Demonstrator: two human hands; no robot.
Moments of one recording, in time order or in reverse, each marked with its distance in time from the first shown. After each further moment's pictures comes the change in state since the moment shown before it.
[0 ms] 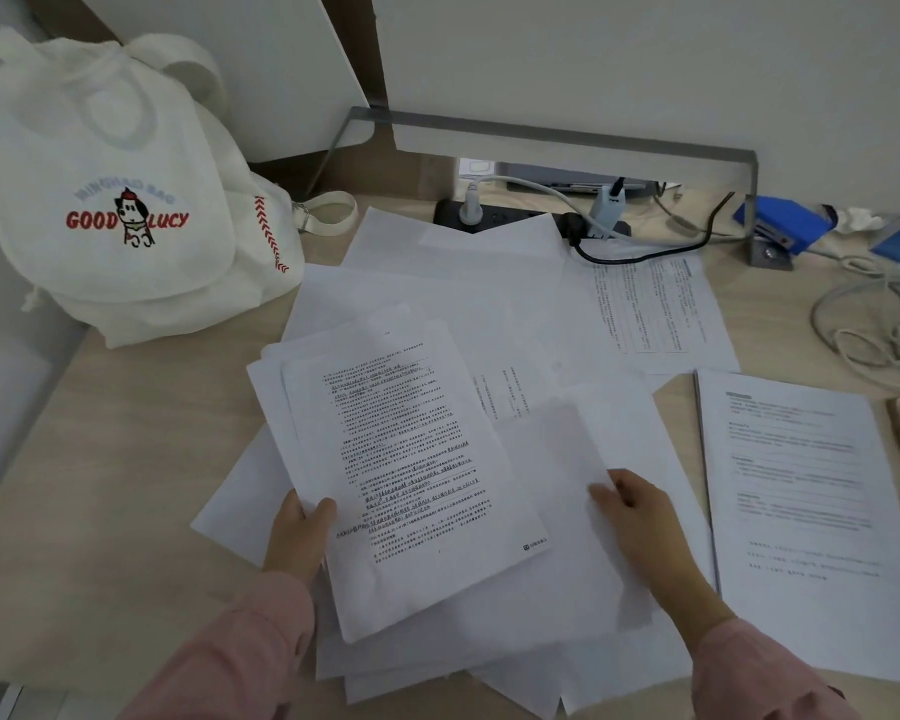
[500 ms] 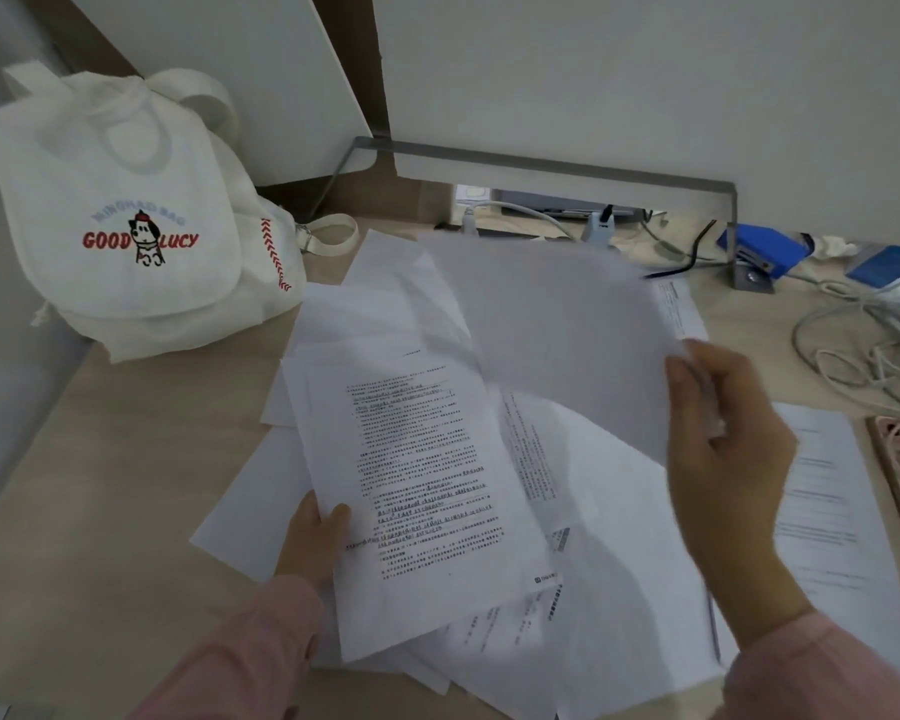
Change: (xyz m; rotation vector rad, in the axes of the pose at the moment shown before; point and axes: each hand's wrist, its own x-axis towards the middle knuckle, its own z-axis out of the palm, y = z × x) left_hand -0.008 0.013 0.007 0.015 -0.094 0.059; right_hand -0.050 -0.118 -0.046 0.064 0.605 -0.814
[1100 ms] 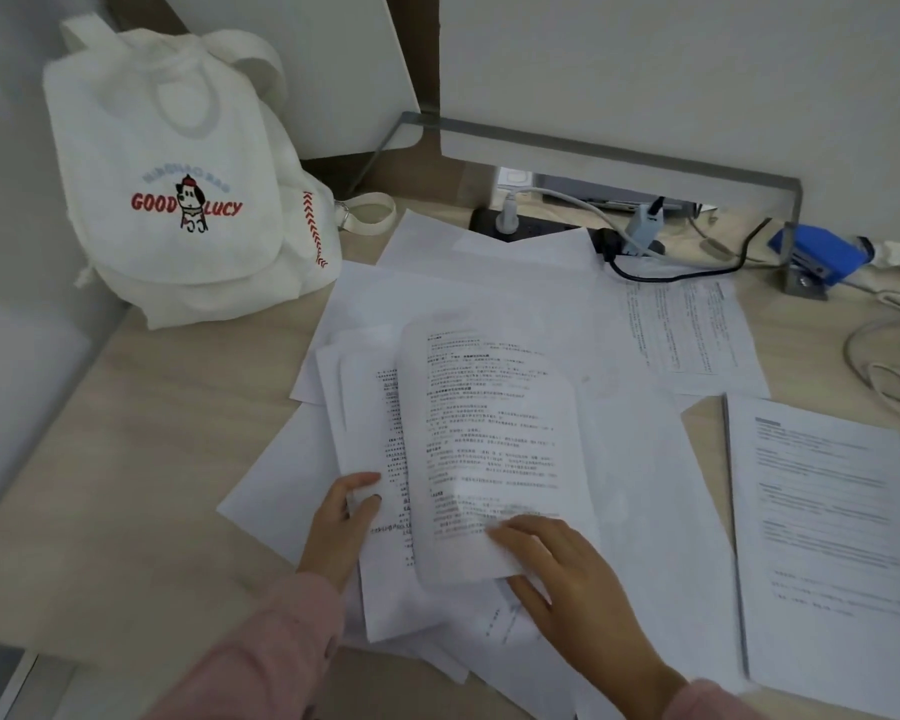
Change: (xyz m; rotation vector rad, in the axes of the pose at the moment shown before) left_hand -0.009 -0.015 -0.006 -0.200 -0.059 0.040; right_hand -0.136 0.068 0.054 -0.178 -0.792 -0.360
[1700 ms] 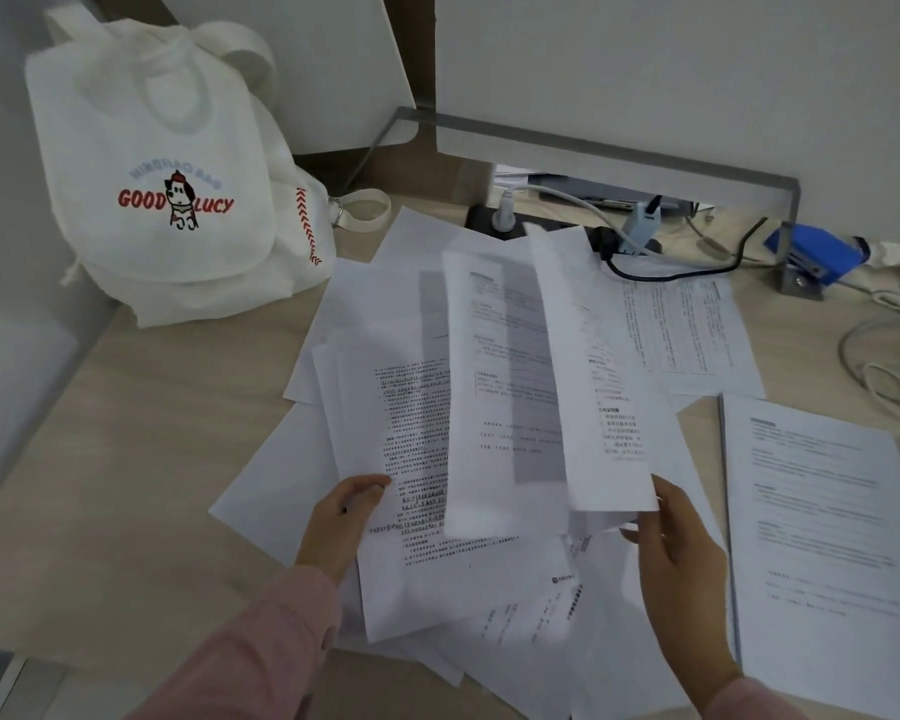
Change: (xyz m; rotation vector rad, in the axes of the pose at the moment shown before) left_hand 0.006 0.003 0.003 0.021 -0.031 -0.001; right_hand -0.001 0.029 -0.044 0.387 0.404 0.754
